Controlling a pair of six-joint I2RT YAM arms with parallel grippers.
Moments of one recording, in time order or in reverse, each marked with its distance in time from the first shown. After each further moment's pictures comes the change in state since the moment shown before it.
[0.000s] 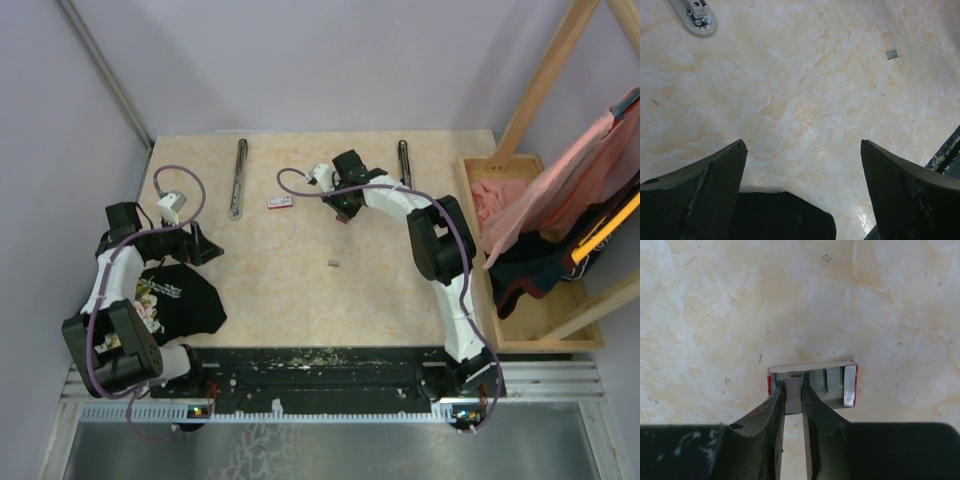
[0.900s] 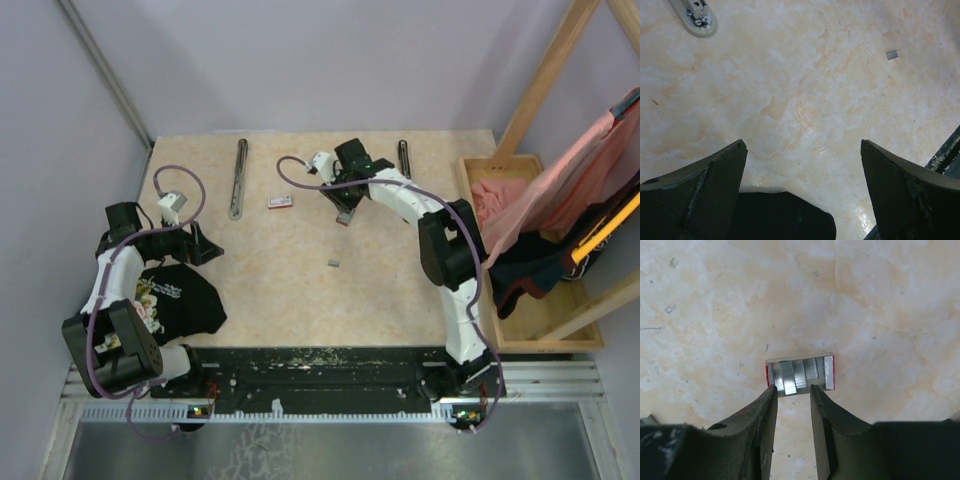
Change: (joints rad) left arm 0.000 0.000 0.000 0.000 0.000 0.000; right arm 0.000 -0.068 0.033 -0.069 -0.019 0.003
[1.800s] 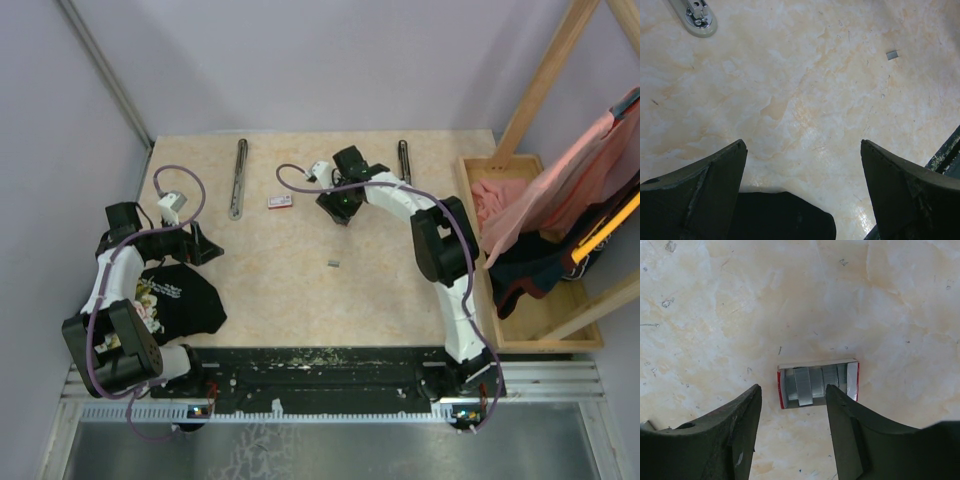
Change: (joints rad) left arm 0.000 0.000 0.000 0.000 0.000 0.000; right arm 0.000 0.039 -0.007 0.002 -0.042 0.010
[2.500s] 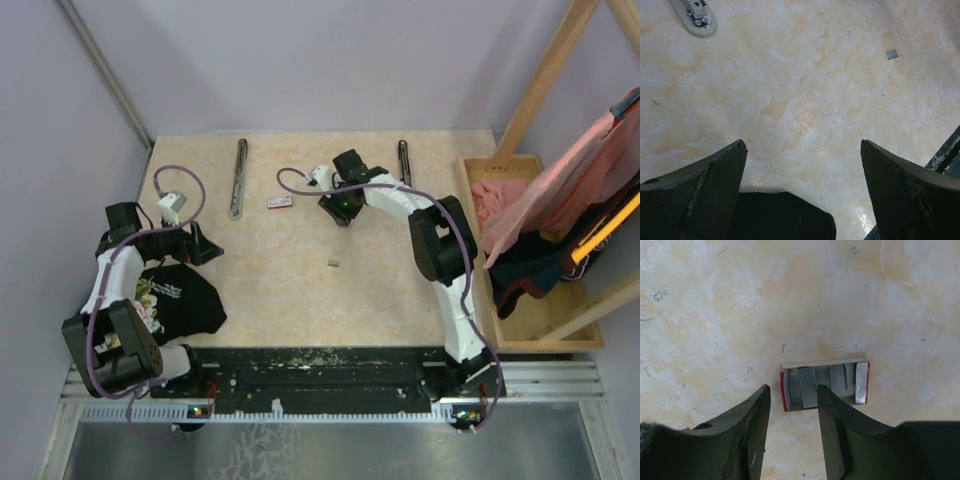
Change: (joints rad) left arm 0.000 0.000 0.000 0.000 0.000 0.000; right arm 0.000 0.016 -0.019 0.006 0.000 0.000
